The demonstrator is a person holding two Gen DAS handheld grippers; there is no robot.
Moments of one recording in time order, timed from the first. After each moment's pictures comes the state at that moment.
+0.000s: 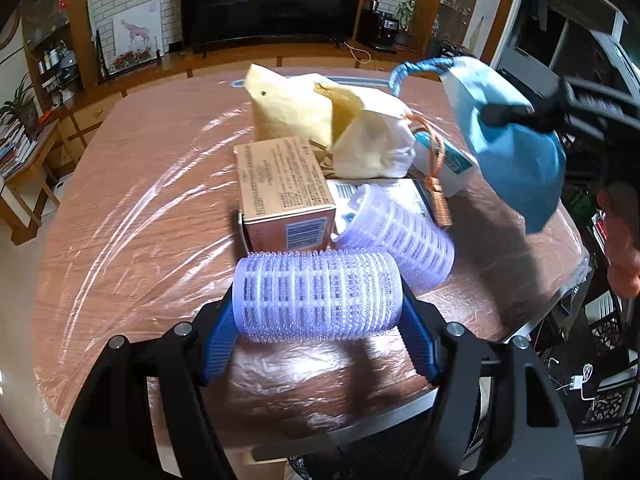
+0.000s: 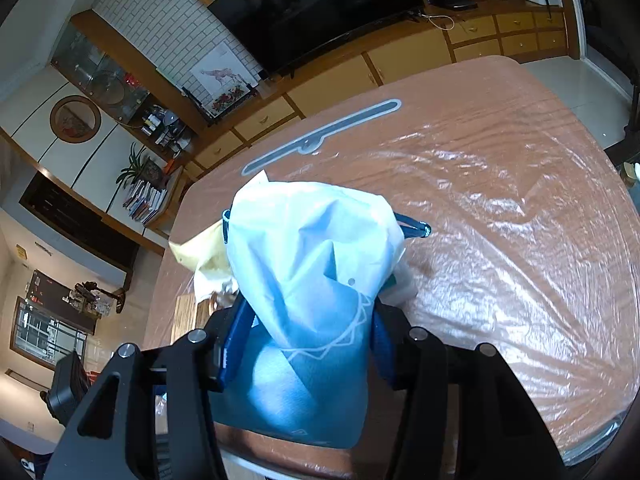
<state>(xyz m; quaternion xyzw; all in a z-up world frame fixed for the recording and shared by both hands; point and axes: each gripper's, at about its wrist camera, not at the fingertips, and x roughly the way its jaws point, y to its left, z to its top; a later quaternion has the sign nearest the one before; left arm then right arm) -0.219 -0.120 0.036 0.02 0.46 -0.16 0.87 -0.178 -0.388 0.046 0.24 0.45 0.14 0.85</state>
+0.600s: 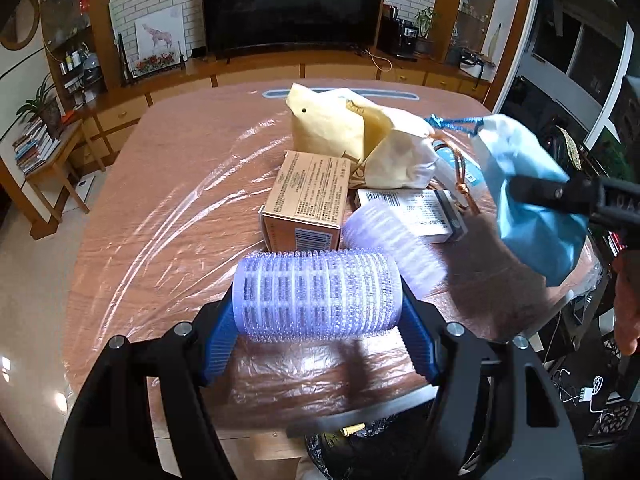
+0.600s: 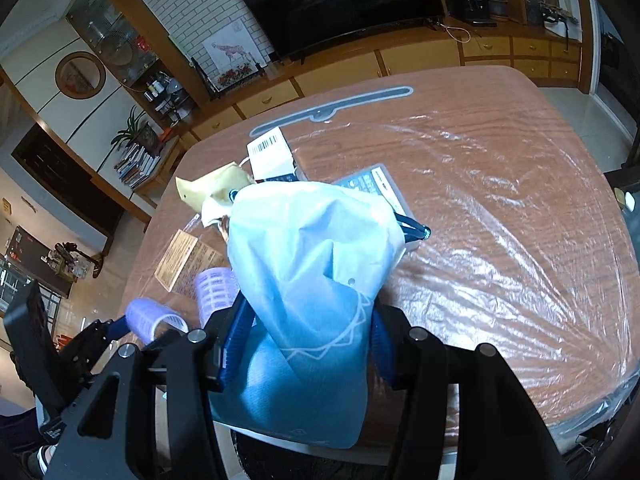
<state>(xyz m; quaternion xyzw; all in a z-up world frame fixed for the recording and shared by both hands) -0.227 -0.105 0.053 0.03 0.45 -0.12 0.88 -0.216 -0.362 0.042 0.16 0.46 0.14 0.86</state>
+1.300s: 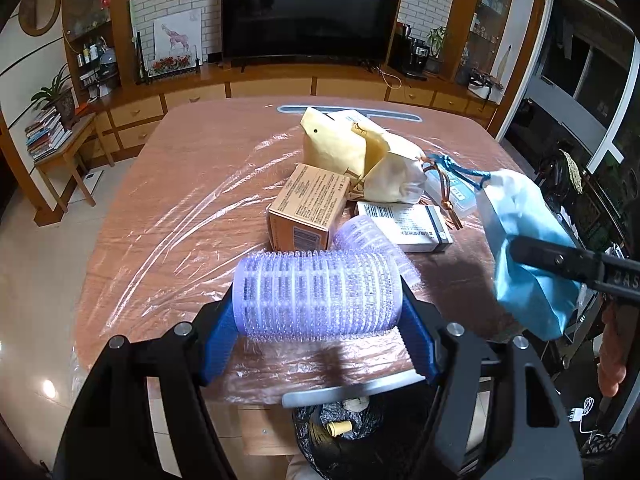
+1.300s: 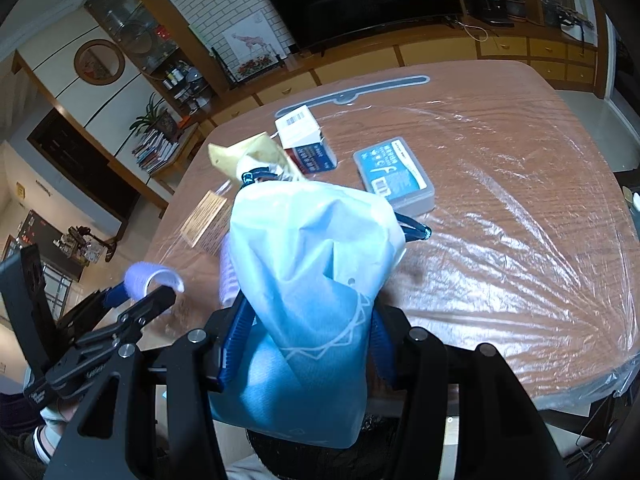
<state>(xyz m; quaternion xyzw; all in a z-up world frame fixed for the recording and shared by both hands) -0.243 -0.096 0.069 0.00 0.43 -0.11 0.89 -0.256 -0.360 0.047 0.15 0.47 0.18 0.85</state>
